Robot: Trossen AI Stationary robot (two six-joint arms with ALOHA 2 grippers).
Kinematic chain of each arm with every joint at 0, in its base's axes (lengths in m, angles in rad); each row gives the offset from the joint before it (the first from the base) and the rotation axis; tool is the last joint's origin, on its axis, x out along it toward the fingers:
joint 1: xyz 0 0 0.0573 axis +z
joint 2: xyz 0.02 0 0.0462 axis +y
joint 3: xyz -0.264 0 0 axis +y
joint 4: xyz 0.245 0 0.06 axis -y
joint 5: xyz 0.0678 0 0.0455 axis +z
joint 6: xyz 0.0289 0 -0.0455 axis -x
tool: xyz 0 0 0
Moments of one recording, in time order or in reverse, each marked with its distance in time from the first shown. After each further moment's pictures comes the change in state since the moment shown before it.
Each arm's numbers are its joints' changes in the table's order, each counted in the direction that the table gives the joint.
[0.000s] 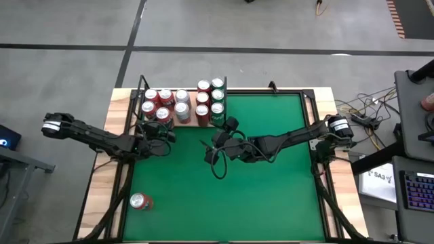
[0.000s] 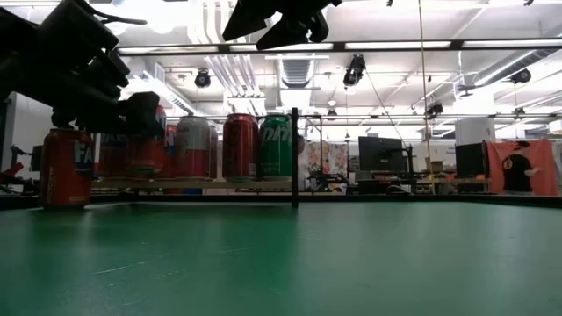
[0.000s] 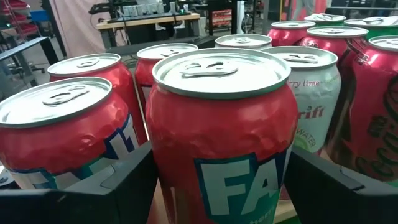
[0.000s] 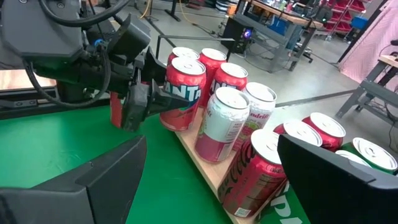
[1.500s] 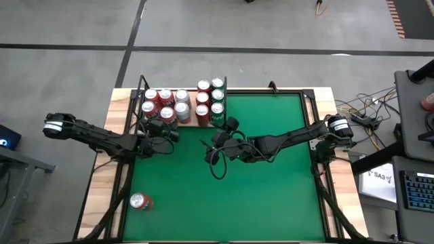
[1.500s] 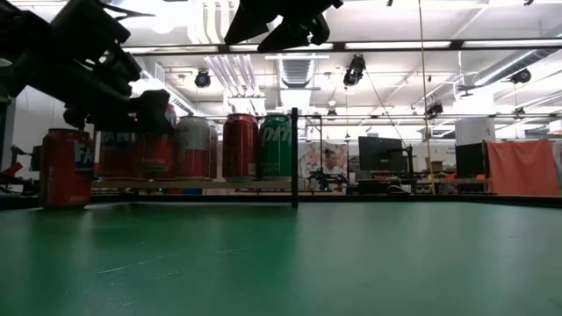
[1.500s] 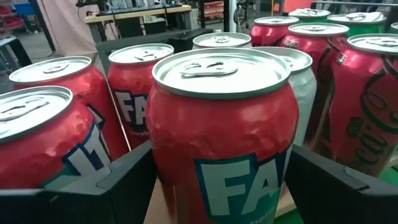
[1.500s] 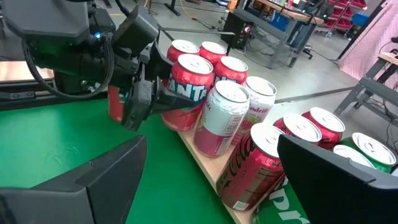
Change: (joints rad) left arm 0.036 0.054 -0.044 0.073 -0.068 -0.078; right arm 0.000 0.001 0.000 -0.030 0.000 -0.009
